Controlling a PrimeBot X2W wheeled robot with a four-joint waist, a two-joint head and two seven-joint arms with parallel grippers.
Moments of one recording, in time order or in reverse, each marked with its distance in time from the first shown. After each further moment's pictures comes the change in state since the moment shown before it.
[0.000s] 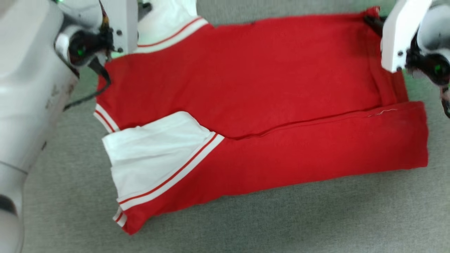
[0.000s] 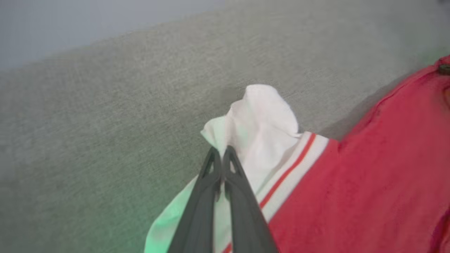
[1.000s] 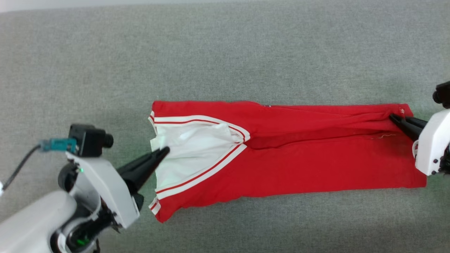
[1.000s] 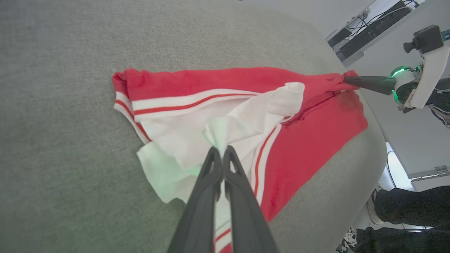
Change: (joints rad) left arm 0.763 0.432 -0.020 -0.858 -0.239 0.142 -0.541; right arm 0.531 -0.322 -0.008 -0.392 0.156 0.000 -0.159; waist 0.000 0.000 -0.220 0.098
